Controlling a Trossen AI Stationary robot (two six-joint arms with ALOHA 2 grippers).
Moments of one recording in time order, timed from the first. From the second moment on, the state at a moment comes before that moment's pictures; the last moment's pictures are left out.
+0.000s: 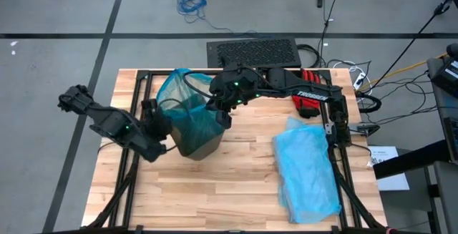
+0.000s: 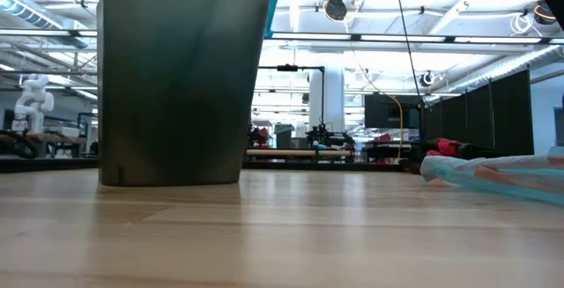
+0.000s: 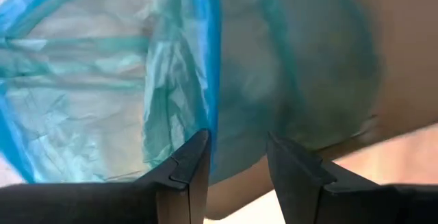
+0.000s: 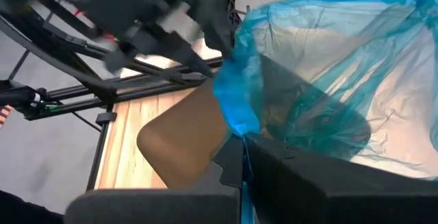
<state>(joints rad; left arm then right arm) -0.53 1.21 1.38 -1.56 -0.69 -0.52 -0.07 1.99 2.33 -0.92 -0.13 0.20</state>
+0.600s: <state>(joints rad) -0.42 1.20 1.77 -1.57 -0.71 -0.32 -0.06 1.99 2.33 -0.93 -0.16 0.19</state>
